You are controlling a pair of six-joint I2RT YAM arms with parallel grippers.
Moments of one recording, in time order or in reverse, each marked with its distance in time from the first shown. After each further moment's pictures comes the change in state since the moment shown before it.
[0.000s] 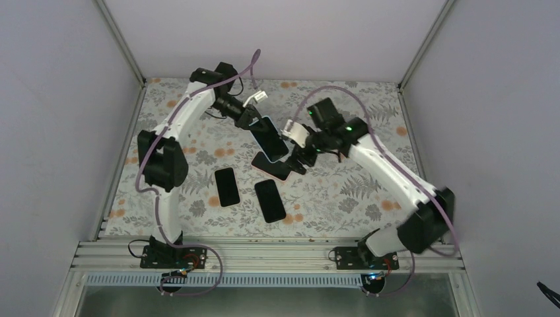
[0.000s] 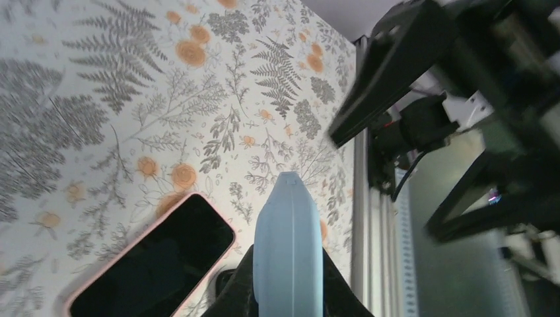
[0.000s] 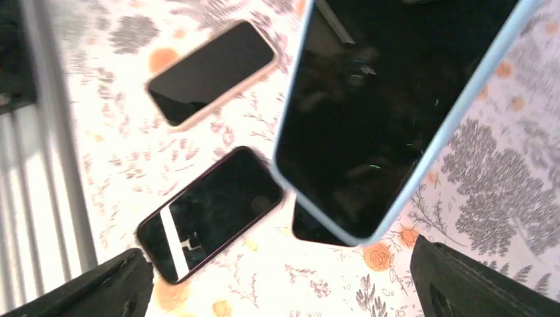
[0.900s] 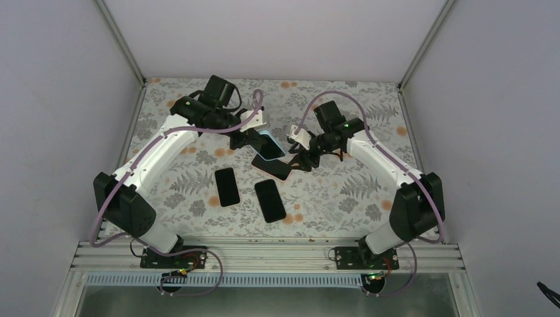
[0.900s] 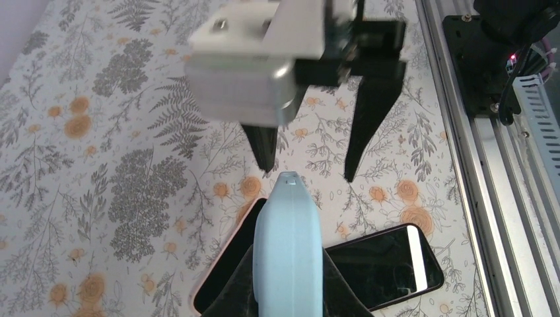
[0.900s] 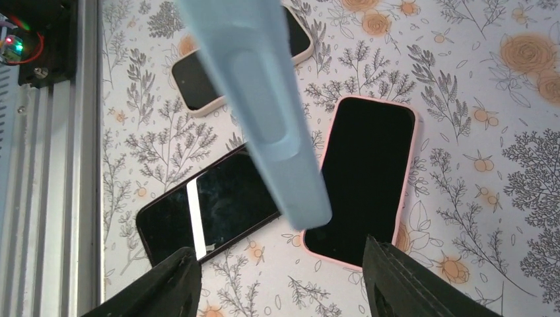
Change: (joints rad) left arm -0.150 -0.547 -0.488 0.404 -0.343 0.206; right arm -0.149 -0.011 -0.152 0.055 -0.275 -0.241
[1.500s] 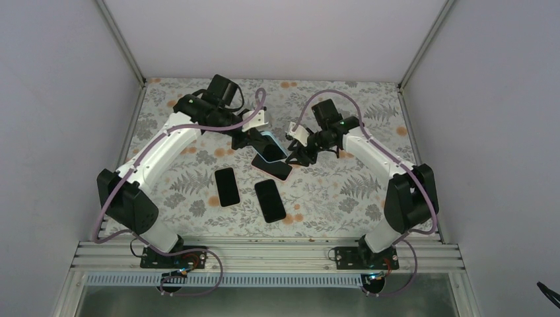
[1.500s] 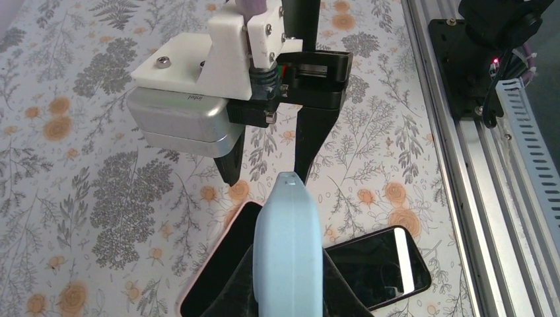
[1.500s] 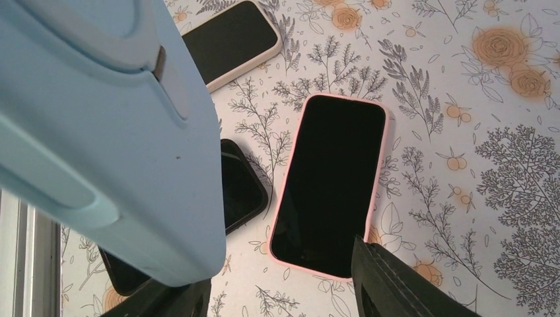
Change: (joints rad) left arm -0.012 0.029 0.032 -0.036 0.029 0.001; right arm -0.014 0.085 0.008 0.082 0.019 0.013
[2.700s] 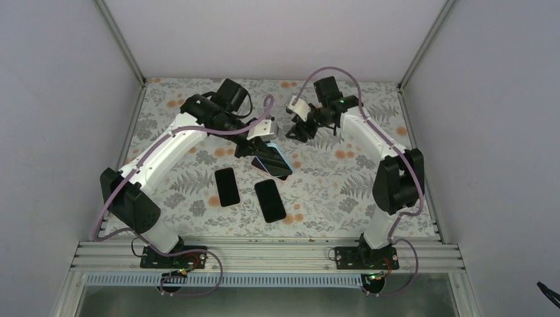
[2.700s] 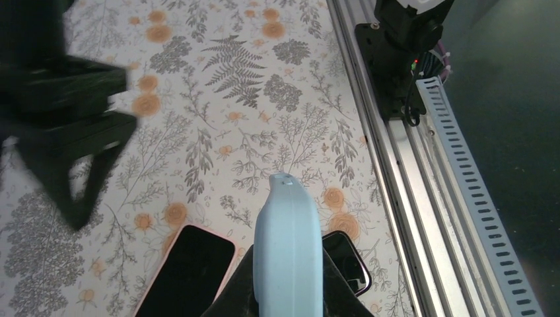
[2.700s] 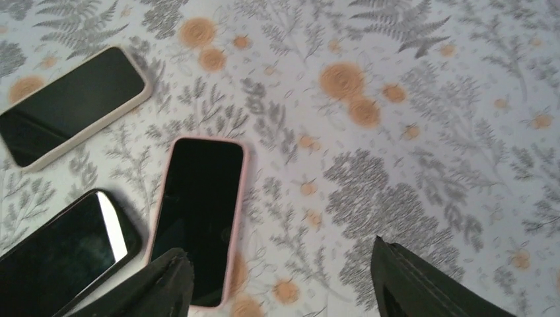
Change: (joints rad) left arm -0.074 0.019 0.052 -0.138 0.072 0.059; right arm -0.065 0.214 0.338 -0.006 0.115 0.044
